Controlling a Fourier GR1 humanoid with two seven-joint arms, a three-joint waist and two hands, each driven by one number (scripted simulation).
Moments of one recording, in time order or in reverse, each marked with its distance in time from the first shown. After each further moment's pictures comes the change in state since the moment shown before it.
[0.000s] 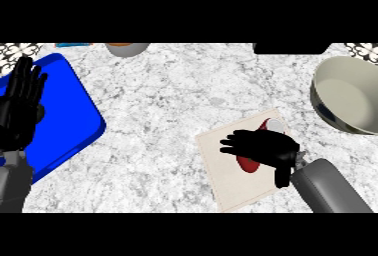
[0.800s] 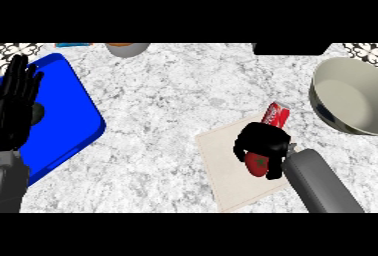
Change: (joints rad) left arm -0.004 -0.015 0.039 -0.029 -0.024 -0.028 0.038; right arm -0.078 0.092 -0.087 0.229 0.100 -0.171 -0.120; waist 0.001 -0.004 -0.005
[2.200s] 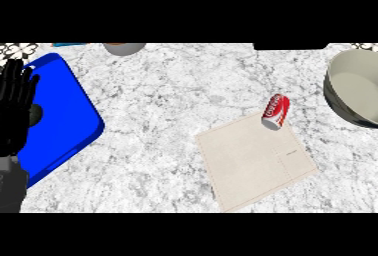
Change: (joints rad) left arm 0.032 -0.018 0.018 -0.028 0.003 -0.004 -0.027; right arm 0.019 -0.883 -0.855 0.587 -0.346 -0.090 -0.195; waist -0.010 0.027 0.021
